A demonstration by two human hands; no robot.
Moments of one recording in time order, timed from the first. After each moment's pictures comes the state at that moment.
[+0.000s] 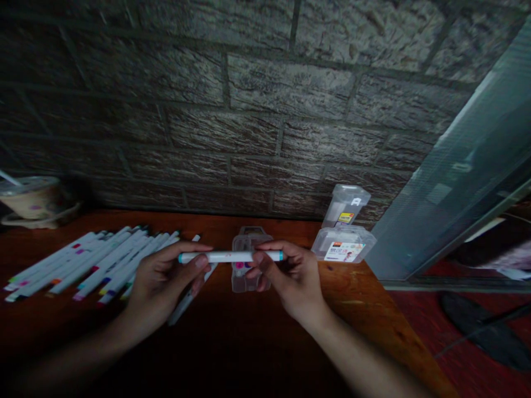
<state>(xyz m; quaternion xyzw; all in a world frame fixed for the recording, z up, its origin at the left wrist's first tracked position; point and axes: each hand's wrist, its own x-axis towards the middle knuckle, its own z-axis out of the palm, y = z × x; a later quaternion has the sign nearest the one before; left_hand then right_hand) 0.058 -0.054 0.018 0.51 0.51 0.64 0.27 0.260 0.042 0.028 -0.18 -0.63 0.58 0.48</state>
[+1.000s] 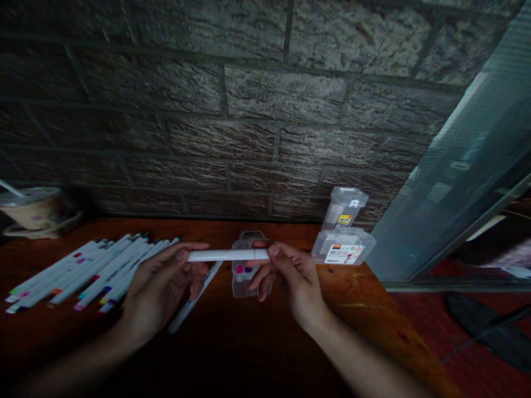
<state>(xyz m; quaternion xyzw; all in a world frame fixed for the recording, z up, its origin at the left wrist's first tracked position) 0.054 -0.049 0.015 0.40 0.37 0.73 0.41 0.261 0.042 0.027 -0.12 -0.55 0.70 0.45</state>
